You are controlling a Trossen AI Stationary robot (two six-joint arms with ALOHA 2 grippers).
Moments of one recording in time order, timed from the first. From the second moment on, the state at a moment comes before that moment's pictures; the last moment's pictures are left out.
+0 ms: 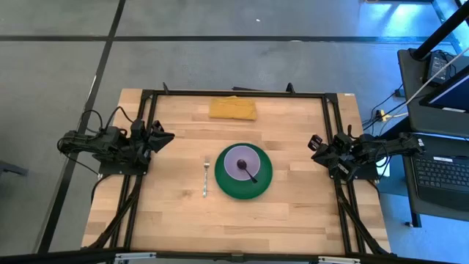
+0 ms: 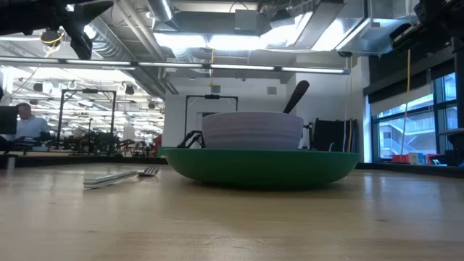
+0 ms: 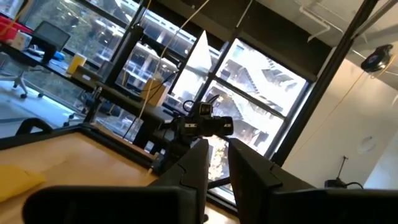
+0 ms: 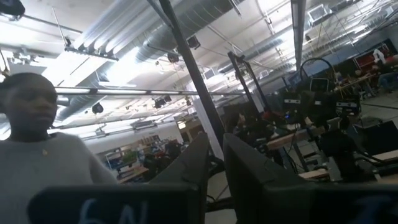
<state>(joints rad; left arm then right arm) -0.14 0.00 0.15 0.17 -0.28 -0.46 0.18 0.13 0.01 0.62 -0.14 0.52</state>
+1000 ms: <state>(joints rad) -0.14 0.00 0.01 0.28 -0.27 -0.51 0.18 0.12 0.01 0.55 -0.14 0.50</state>
